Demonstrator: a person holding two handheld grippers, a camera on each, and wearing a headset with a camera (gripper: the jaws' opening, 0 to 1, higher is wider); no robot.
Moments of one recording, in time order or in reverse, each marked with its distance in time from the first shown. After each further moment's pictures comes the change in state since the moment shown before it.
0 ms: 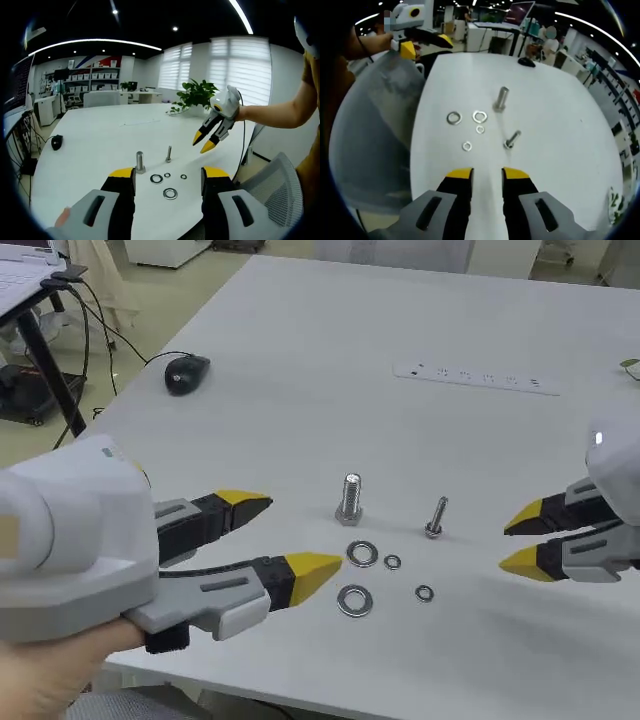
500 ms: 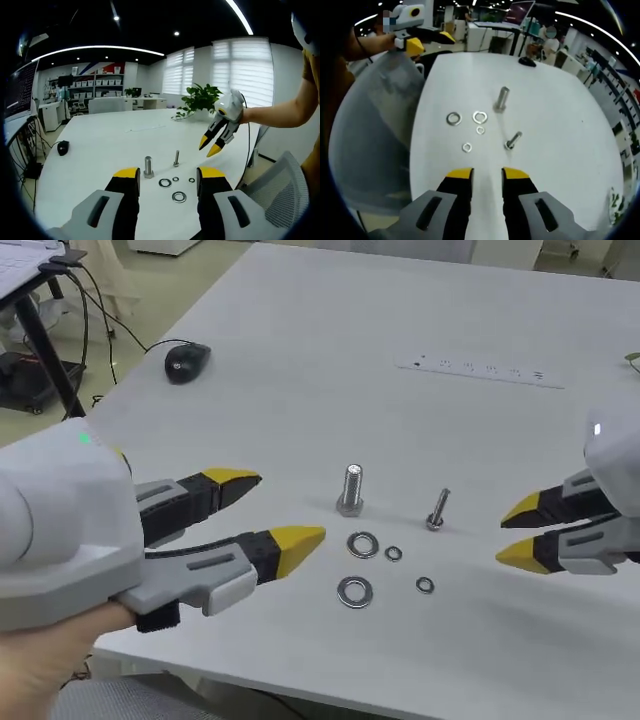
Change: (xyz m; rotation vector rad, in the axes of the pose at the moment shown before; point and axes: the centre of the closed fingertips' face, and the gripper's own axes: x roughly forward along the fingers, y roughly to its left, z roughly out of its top) left arm -0.004 0.013 0.007 0.029 -0.052 0.042; right arm 0.003 0.000 0.001 0.000 0.002 0.005
